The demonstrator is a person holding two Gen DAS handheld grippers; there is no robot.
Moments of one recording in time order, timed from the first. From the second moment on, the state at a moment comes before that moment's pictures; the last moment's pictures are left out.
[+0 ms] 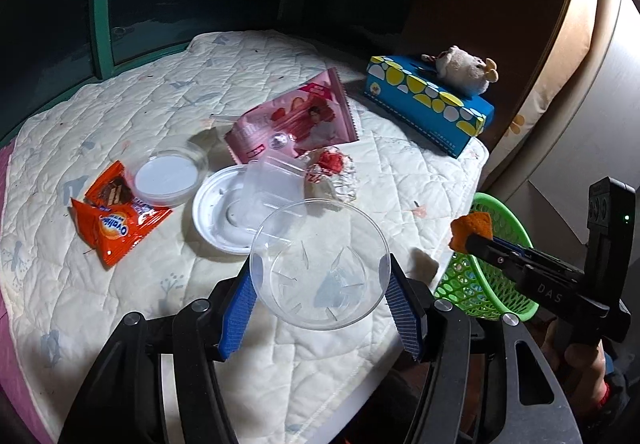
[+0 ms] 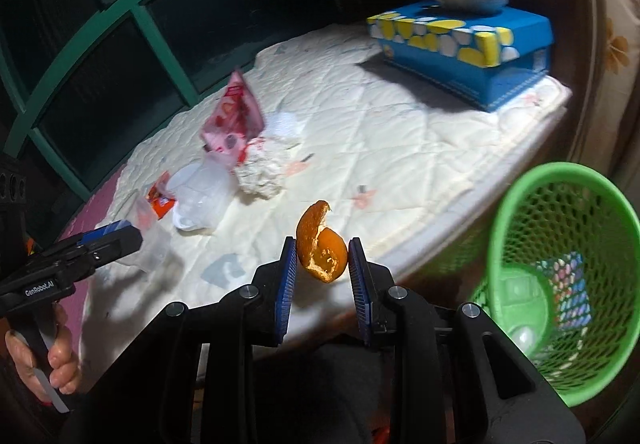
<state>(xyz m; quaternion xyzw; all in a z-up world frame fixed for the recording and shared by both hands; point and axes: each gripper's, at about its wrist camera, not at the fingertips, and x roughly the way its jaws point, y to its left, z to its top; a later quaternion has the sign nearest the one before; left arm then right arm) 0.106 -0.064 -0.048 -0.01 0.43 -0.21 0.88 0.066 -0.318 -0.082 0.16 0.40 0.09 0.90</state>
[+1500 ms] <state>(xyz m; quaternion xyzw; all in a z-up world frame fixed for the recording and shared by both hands) 0.103 -0.364 -0.100 0.10 0.48 -0.40 0.78 -0.037 -0.525 -0.107 0.23 0.37 -0.14 0.89</state>
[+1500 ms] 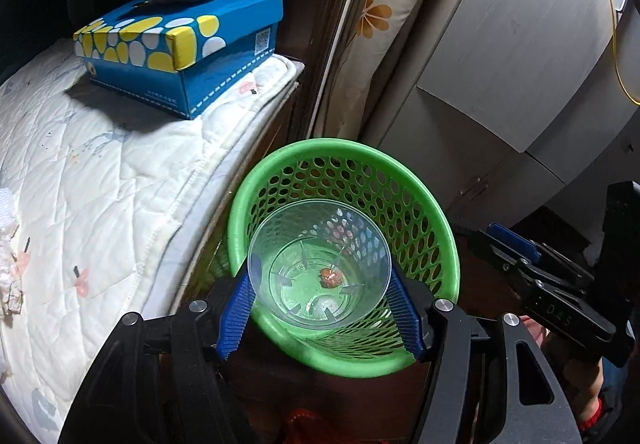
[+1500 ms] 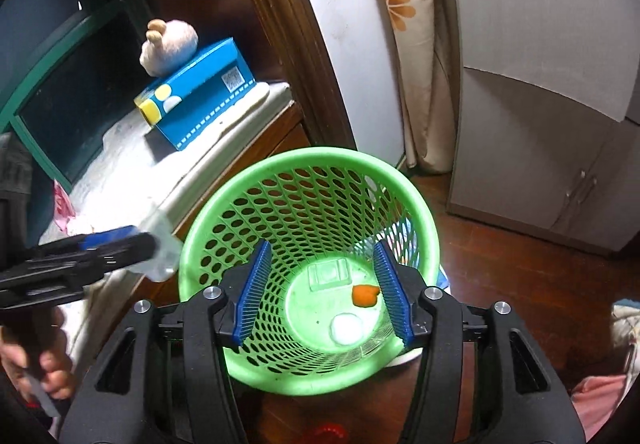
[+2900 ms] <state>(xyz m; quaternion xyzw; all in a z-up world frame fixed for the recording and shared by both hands) 0.119 -0.205 -0.054 0.03 0.44 -0.29 0.85 0.008 -0.428 -0.071 0.18 0.37 -0.02 0.91</state>
